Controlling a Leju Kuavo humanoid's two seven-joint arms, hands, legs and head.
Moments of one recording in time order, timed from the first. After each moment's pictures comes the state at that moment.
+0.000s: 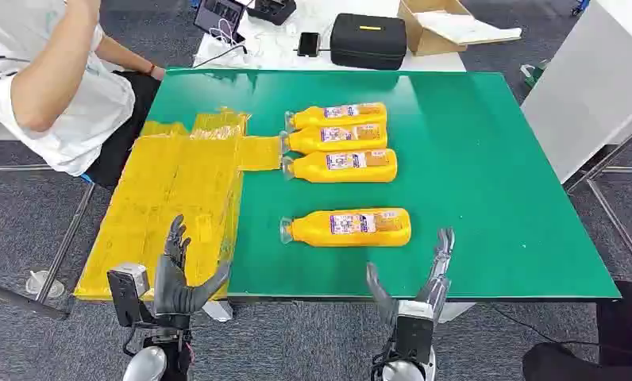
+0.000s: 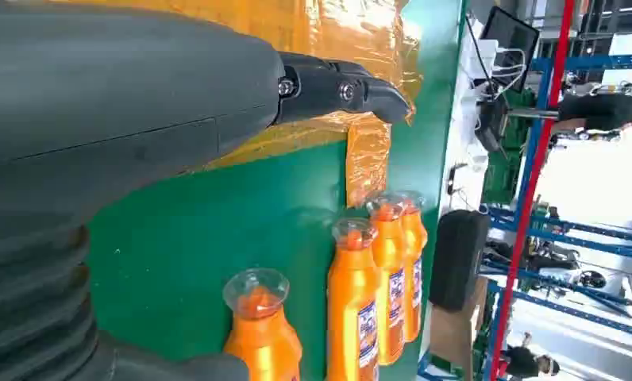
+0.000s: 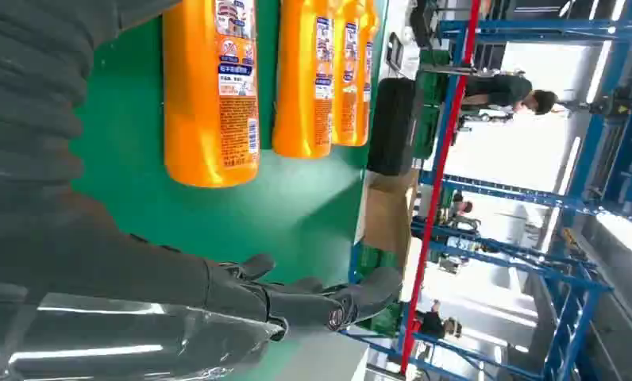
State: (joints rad) left arm 0.05 -0.27 -0.14 -1.27 -0.04 -0.03 -0.60; right arm 0.15 0.27 0.21 -1.46 0.19 -0.70 -0.70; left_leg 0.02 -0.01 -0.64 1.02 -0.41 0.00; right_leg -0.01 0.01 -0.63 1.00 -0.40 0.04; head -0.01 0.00
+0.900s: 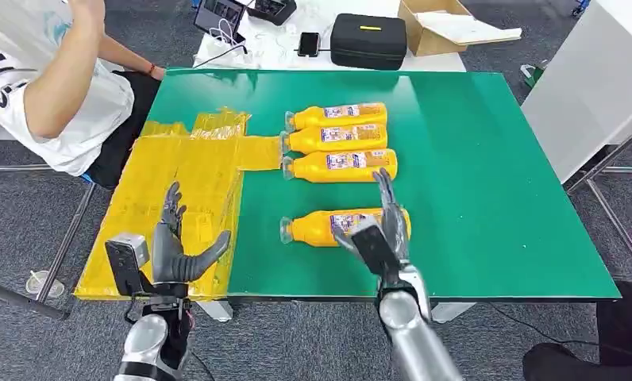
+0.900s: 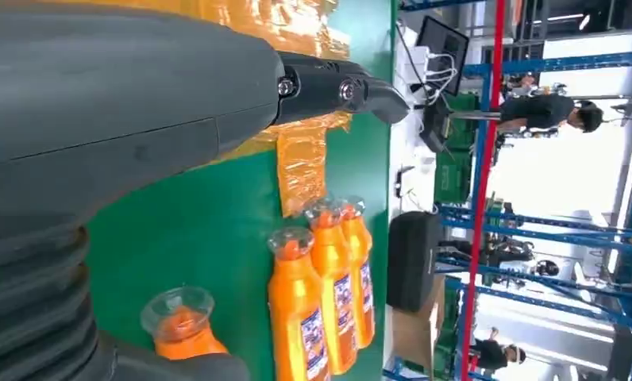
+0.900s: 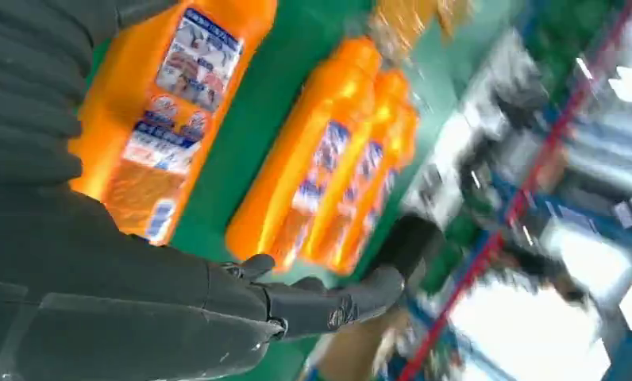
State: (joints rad) left arm -0.10 -0.27 -0.14 -1.23 -0.08 -0.01 -0.61; right arm -0.25 0.15 0.23 -1.20 0.51 -0.29 -0.29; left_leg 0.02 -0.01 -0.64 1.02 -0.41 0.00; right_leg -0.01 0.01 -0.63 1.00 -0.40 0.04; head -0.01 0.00
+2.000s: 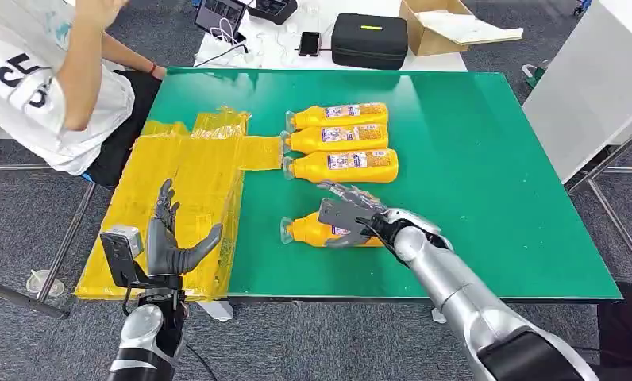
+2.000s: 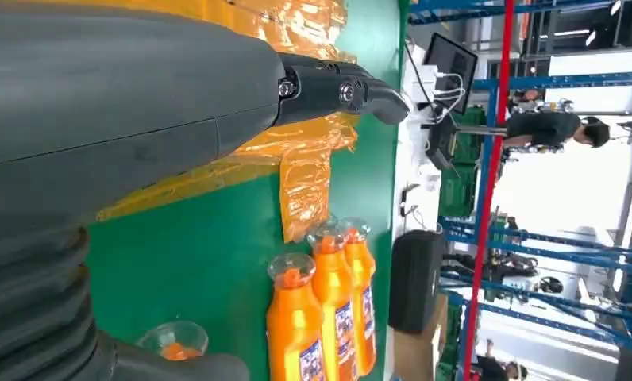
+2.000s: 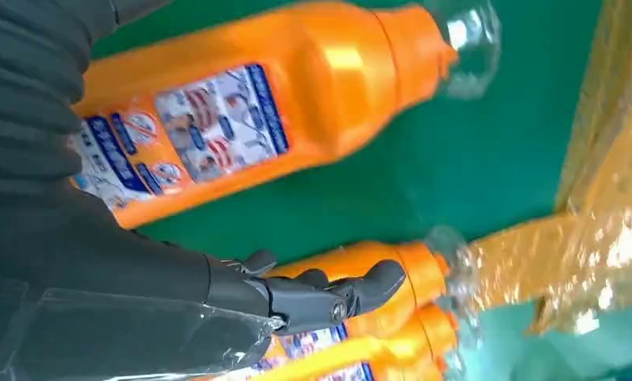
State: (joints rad) left arm -0.16 -0.25 -0.08 -1.13 -0.06 -0.03 -0.64; right arm -0.65 -0.10 0.61 -0.83 0.44 0.25 -0.21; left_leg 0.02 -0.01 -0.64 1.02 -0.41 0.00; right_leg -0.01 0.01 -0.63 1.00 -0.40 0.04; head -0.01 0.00
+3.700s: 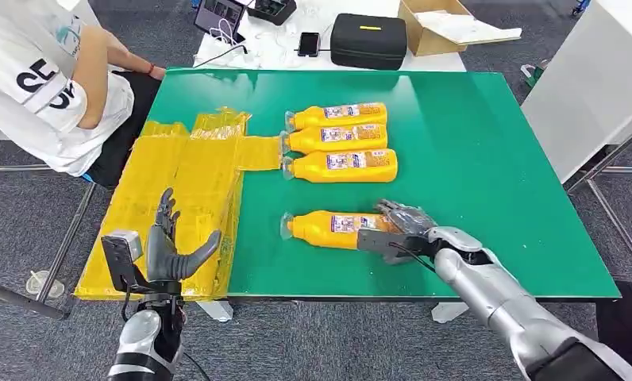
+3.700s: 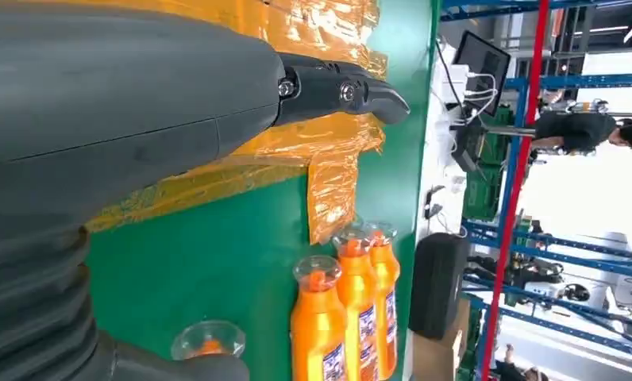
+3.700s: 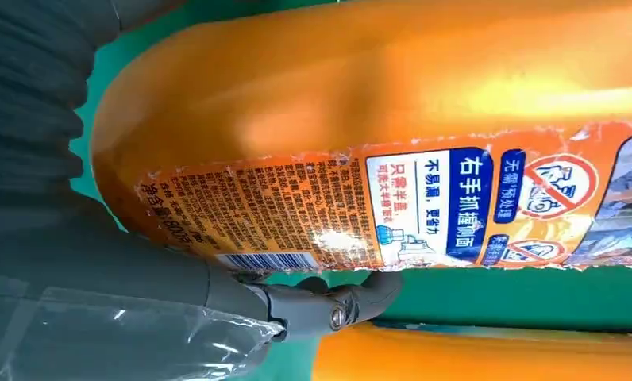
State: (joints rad) left arm -0.14 -0.25 -0.07 -1.12 -0.04 -0.04 -0.61; right arm -0.60 -0.31 0.78 -0.85 0.54 0.14 -0.07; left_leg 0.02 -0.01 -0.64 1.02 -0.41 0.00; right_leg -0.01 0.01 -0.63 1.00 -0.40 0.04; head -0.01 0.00
